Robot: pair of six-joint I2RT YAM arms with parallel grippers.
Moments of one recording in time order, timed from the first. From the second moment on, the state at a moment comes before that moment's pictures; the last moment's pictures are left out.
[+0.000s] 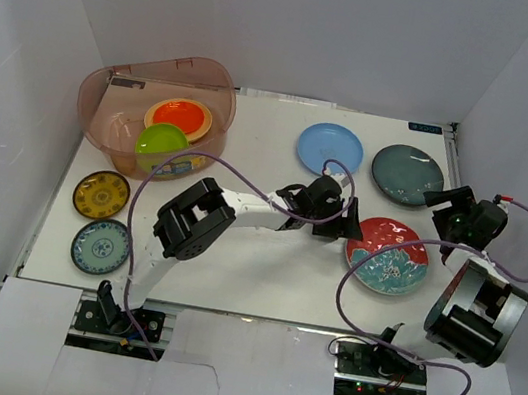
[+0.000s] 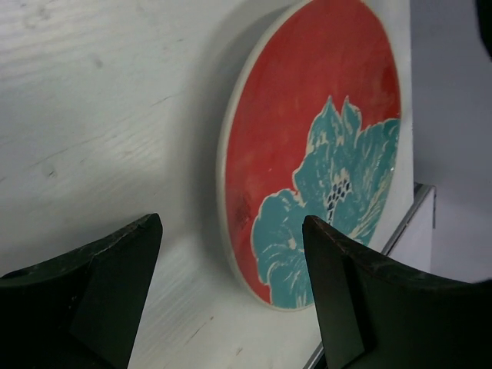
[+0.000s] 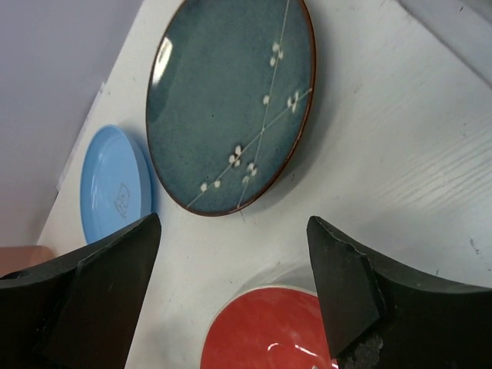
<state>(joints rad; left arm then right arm) -0.95 2.22 1.55 0.05 0.18 -0.85 -0.42 1.42 0.65 0.31 -0.31 0.70</state>
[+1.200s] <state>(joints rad) -0.84 1.68 0.75 0.35 0.31 -1.01 -0.31 1.96 0.74 0.78 -0.32 0.99</state>
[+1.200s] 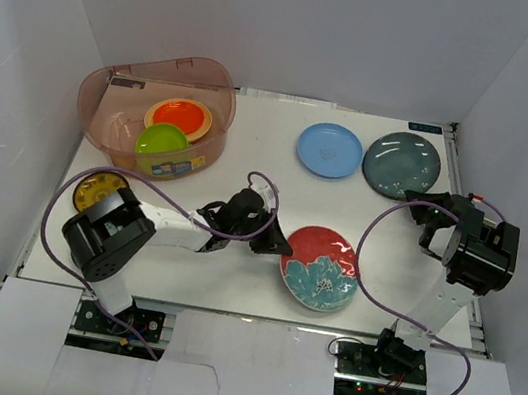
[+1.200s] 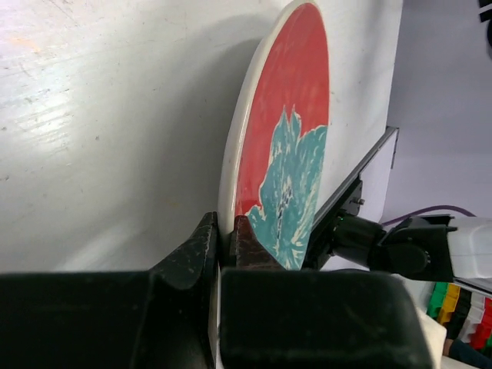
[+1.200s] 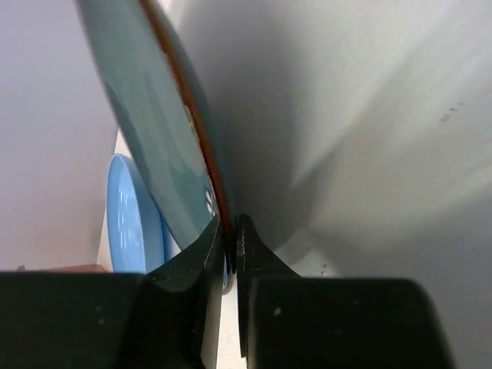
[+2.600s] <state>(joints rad) 0.30 1.47 1.01 -0.16 0.18 -0.79 0.28 1.52 1.12 0.26 -0.48 0.76</state>
